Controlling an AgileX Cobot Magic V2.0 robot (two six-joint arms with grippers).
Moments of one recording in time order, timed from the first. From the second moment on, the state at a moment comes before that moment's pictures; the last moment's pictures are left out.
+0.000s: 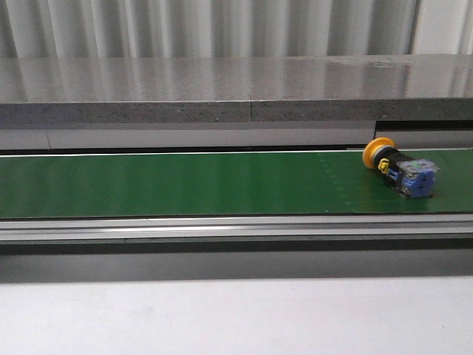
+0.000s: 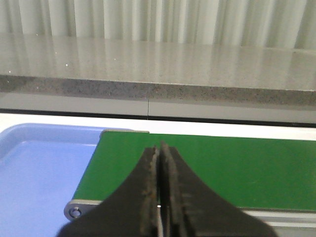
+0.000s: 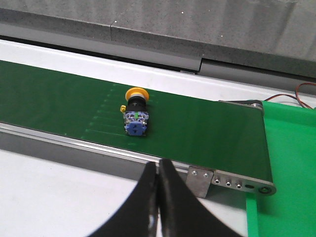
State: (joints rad) left arm -0.02 0.00 0.00 0.06 0.11 -0.10; right arm 0.00 0.13 -0.45 0.17 0.71 -0.22
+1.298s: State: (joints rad) left arm -0.05 0.76 -0.78 -0.03 0.67 0.02; right arm 0.00 0.13 -0.45 0.17 0.71 -0.22
